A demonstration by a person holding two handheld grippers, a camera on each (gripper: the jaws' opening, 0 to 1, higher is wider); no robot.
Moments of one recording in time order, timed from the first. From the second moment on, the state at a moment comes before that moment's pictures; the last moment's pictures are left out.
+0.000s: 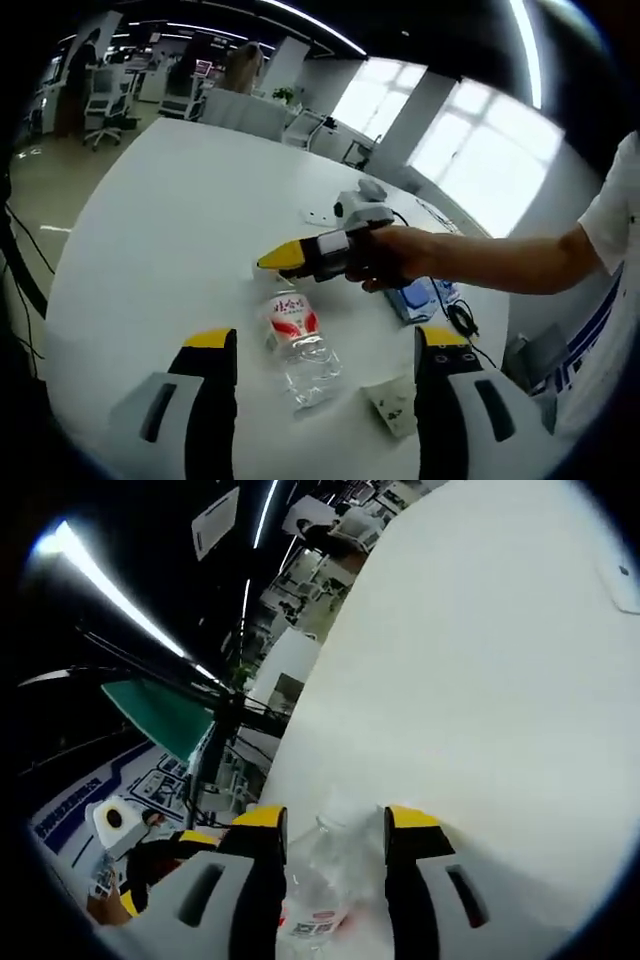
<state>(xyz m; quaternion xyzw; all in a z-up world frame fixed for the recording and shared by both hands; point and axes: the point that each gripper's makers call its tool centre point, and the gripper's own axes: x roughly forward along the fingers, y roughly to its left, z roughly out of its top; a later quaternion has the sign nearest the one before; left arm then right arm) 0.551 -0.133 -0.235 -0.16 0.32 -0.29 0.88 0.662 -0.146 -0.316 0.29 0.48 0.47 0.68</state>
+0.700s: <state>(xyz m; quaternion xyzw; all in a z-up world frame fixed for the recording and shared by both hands) 0.558 -0.136 -0.251 -0.16 0.33 -0.30 0.88 0.659 -0.140 -0.295 0.25 0.45 0.50 0.70</state>
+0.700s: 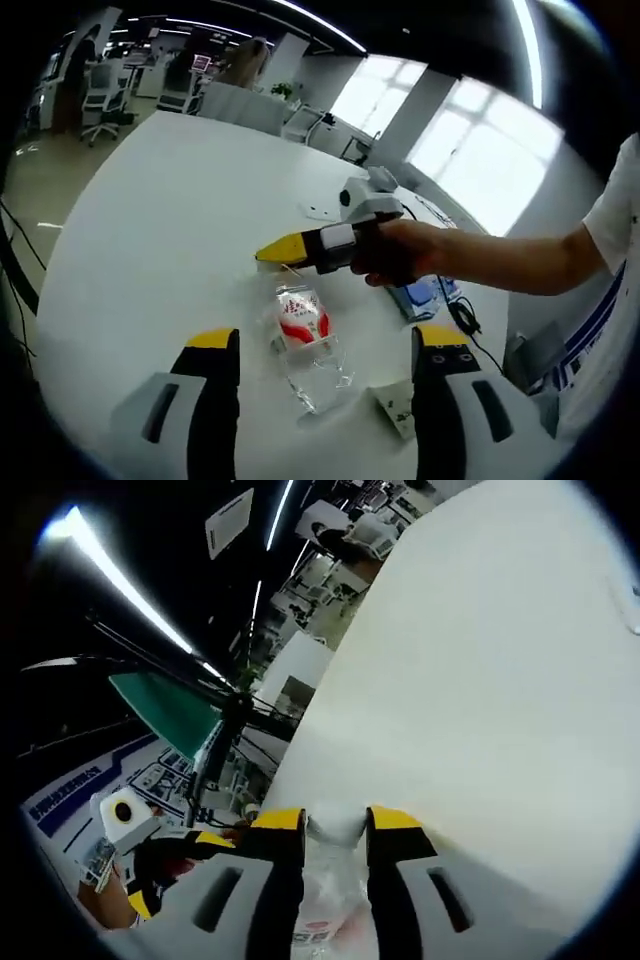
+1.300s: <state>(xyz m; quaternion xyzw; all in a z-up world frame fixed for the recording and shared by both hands) 0.567 -0.144 -0.274 -0.17 0.34 -0.33 0.86 0.639 -0.129 -0.252 0.15 0.36 0.57 0.73</state>
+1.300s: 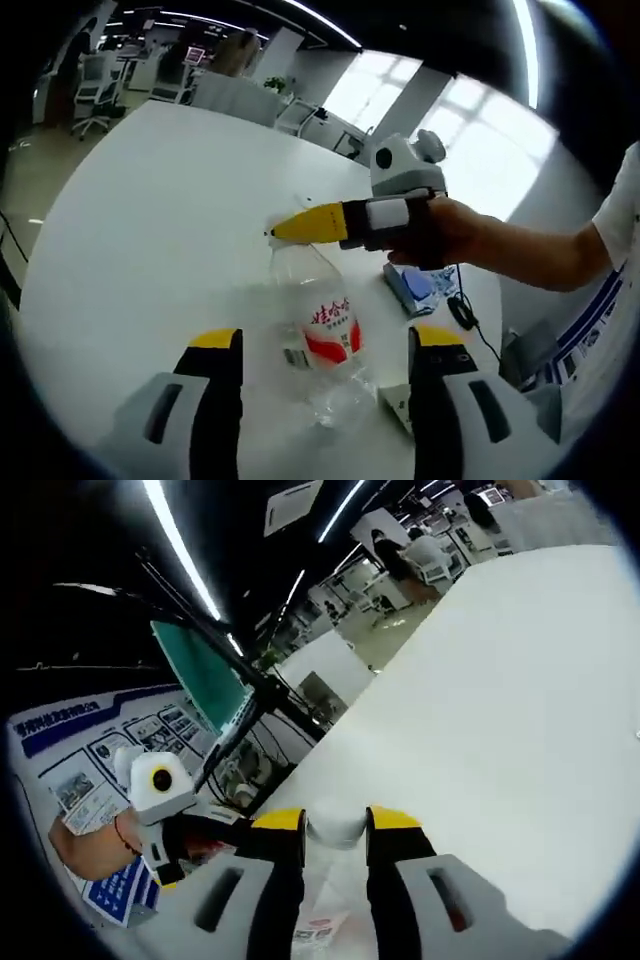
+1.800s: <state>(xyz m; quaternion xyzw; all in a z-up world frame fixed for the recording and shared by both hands) 0.566 -0.175 -0.288 -0.18 0.35 -0.41 0.82 0.604 -0.120 -0.222 0.06 0.29 0.61 0.73</state>
